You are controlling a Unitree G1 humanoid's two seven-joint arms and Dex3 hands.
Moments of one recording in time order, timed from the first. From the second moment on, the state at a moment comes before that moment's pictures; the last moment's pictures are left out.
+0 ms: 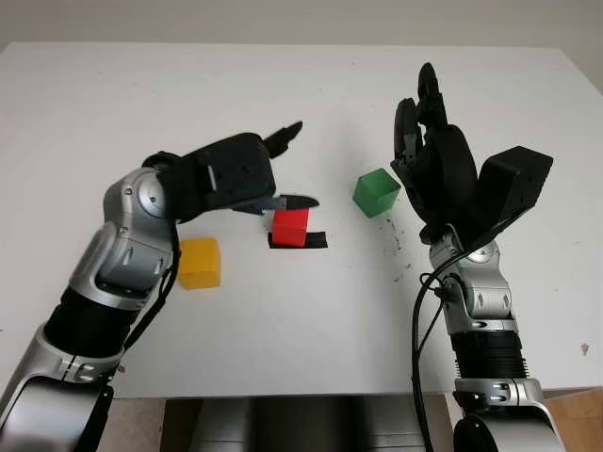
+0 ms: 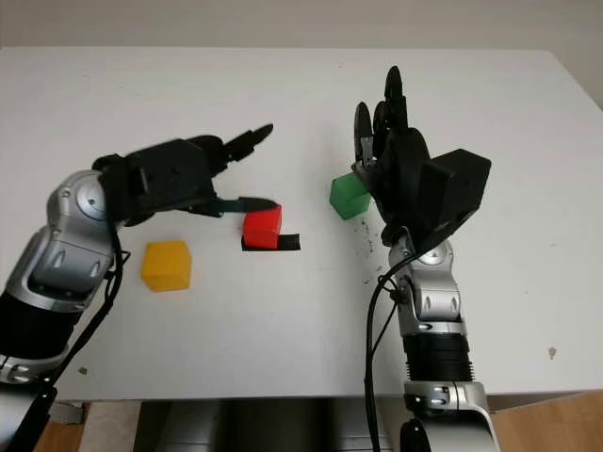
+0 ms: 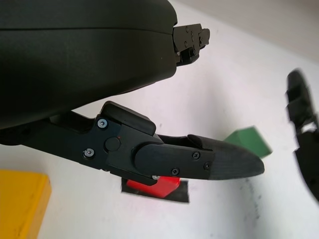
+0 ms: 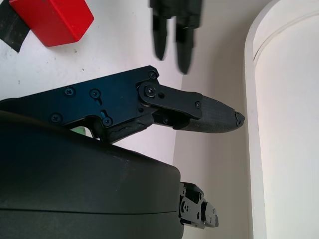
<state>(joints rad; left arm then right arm) -0.72 0.50 -0.15 -0.17 0.37 0.53 -0.68 -0.55 -0.12 -0.13 0.21 0.14 0.06 0.12</state>
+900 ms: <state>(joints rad) -0.36 1.00 0.17 -0.27 0.22 0.20 -0.76 -0.56 -0.15 -0.13 0.22 0.14 0.08 0.15</state>
